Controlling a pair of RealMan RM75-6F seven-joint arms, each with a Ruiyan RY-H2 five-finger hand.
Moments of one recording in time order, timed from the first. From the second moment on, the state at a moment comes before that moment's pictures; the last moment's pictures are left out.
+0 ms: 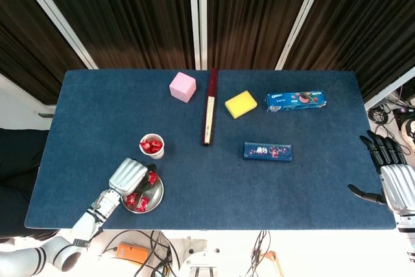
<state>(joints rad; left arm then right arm) -0.47 -1.58 0.04 -1.36 1.53 1.12 0.23 0.11 -0.91 0.05 -1.77 -1.59 1.49 0.14</state>
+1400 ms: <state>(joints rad) -0.52 -1.49 -0.08 -1.51 1.53 1.18 0.11 0.11 -0.91 0.05 -1.76 -1.59 1.48 0.14</state>
